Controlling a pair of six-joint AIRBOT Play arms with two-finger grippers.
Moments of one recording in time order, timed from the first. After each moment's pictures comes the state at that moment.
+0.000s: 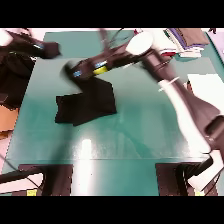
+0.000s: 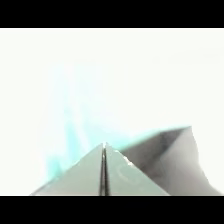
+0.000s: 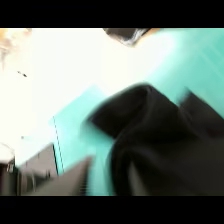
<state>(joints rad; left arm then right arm) -0.03 -1.31 1.67 1.23 -1.06 -1.47 0.69 -1.81 2.04 -0.64 1.01 1.22</state>
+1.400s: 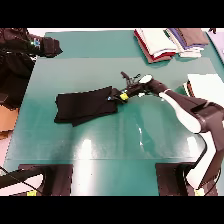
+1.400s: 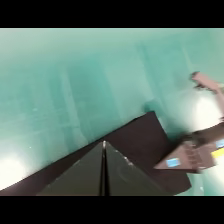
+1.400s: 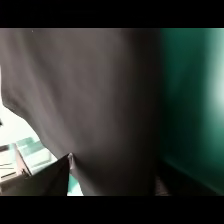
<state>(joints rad) -0.14 -1.27 1.67 1.23 -1.11 -1.47 0.40 -1.96 1.50 -0.46 1.04 1.28</state>
